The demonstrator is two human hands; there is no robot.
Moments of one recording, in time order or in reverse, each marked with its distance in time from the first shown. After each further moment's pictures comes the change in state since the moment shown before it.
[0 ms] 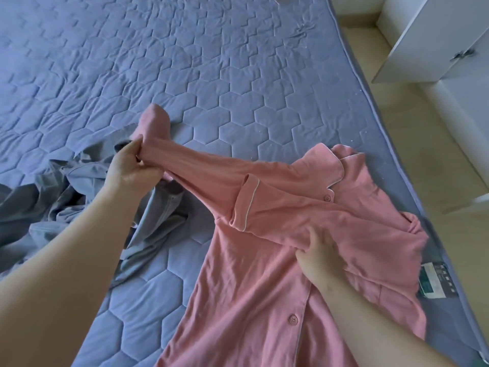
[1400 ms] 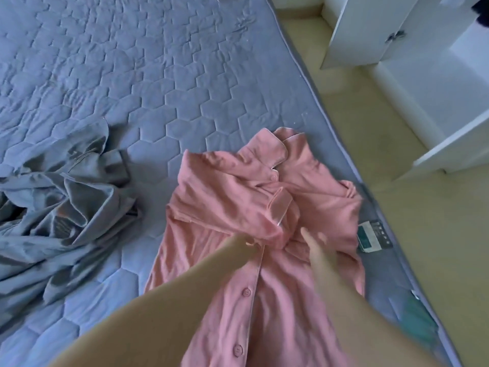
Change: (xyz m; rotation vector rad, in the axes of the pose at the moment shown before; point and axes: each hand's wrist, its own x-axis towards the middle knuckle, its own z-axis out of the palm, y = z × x) left_hand -0.049 -0.275 -0.013 1.770 -0.497 -0.028; right_hand -0.025 0.101 -0.021 1.162 0.128 0.382
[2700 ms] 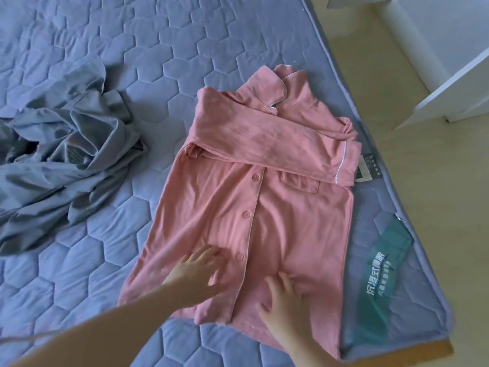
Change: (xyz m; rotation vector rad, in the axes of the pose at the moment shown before) left_hand -0.131 -0.156 0.053 0.856 -0.113 0.236; right_hand -0.159 0.173 -0.043 -1.279 -0.348 -0.338
